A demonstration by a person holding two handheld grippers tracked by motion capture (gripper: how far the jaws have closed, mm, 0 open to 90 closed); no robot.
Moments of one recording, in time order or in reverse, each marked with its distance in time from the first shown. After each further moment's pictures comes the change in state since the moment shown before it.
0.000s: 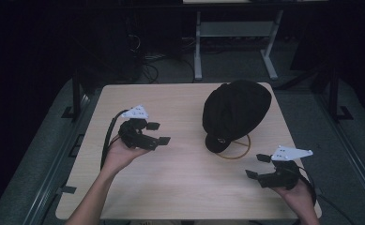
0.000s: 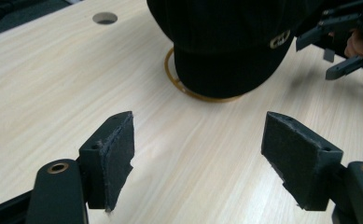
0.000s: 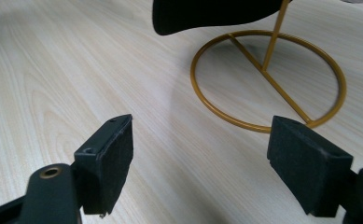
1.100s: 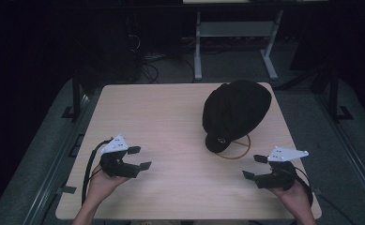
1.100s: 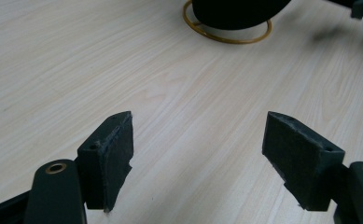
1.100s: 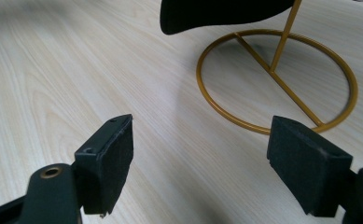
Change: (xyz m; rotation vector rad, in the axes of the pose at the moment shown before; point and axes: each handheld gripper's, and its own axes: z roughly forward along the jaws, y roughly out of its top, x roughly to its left) left arm -0.004 -0.095 -0.027 -0.035 0.080 -0.019; right arm 0.007 0.002 0.006 0.006 -0.003 0.003
